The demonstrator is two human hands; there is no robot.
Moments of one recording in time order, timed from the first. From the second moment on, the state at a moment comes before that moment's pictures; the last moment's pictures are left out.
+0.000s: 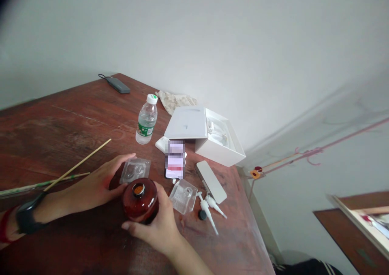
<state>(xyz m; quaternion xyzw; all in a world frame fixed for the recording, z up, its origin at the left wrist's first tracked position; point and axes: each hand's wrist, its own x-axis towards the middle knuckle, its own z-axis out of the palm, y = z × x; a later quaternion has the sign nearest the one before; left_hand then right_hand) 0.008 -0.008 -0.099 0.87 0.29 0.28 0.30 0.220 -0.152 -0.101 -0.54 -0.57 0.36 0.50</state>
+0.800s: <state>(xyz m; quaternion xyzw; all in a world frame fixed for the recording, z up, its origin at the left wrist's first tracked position) 0.004 -0.004 -0.098 0.88 0.31 0.21 0.28 0.218 -0.150 -0.092 -0.56 -0.57 0.36 0.49</state>
